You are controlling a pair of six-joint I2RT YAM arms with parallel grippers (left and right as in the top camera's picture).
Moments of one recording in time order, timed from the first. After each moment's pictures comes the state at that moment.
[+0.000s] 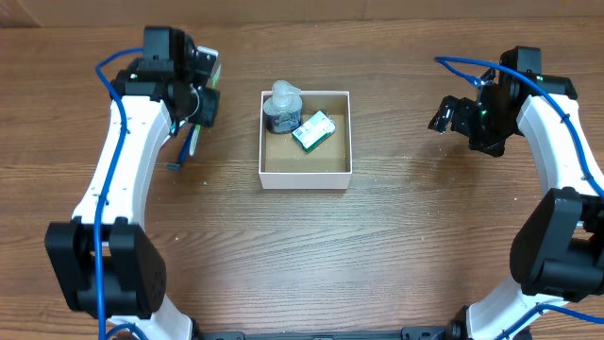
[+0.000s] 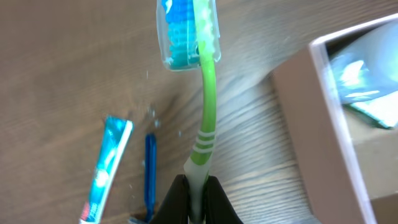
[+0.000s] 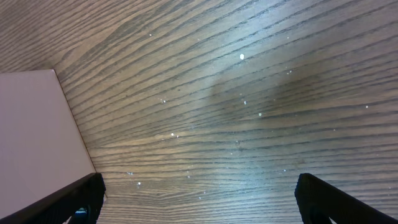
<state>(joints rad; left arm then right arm) -0.05 1.82 1.60 -0.88 0.07 0.23 -0.16 1.87 1.51 -1.02 -0.29 0.18</state>
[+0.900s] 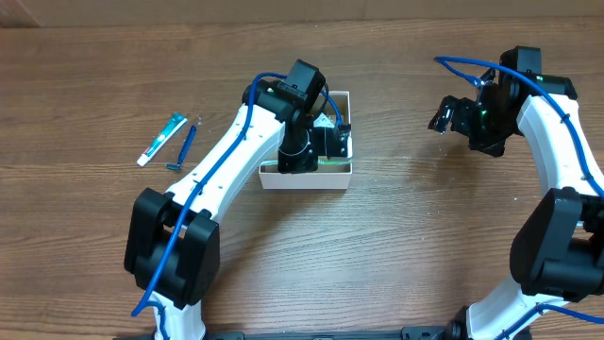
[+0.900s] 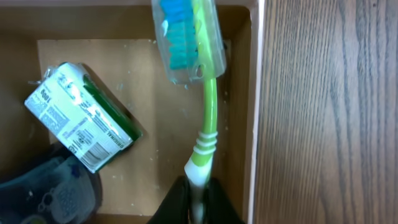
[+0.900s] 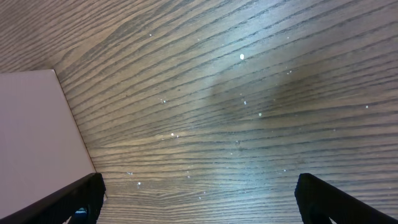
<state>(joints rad) -0.51 1.97 1.66 -1.08 0.19 1.05 -0.16 1.87 1.51 -1.02 -0.29 0.18</state>
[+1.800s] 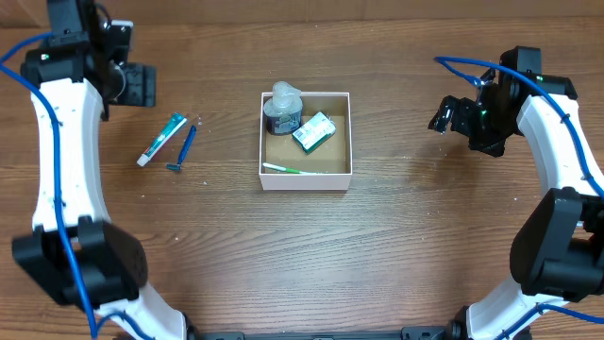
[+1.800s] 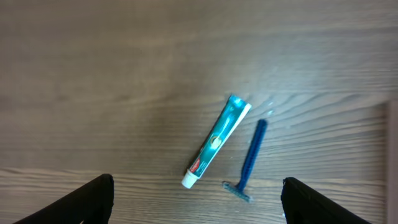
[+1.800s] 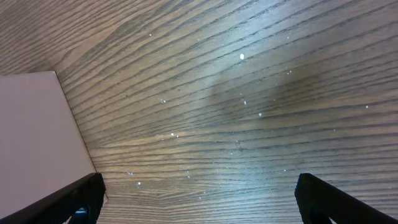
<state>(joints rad) 0.21 1.91 1.88 -1.09 0.00 0.20 -0.16 1.87 1.51 -1.02 -0.29 0.18</state>
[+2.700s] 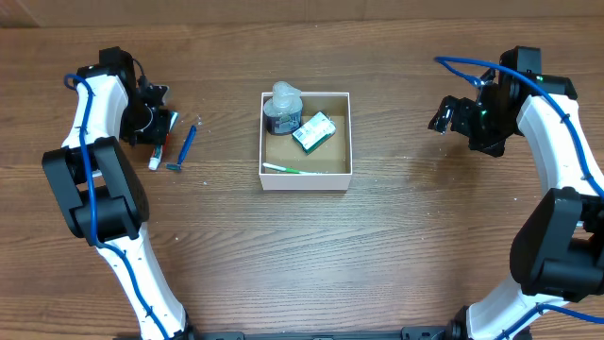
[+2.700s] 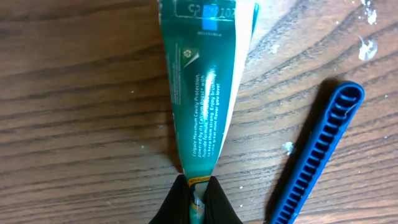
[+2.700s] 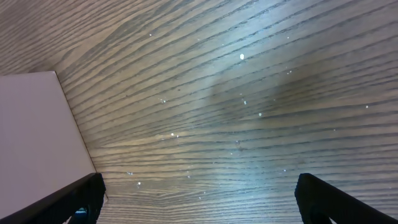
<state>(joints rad) 0.23 2.33 1.89 -1.11 0.07 0.33 -0.16 1.87 1.51 -1.02 -0.29 0.18</state>
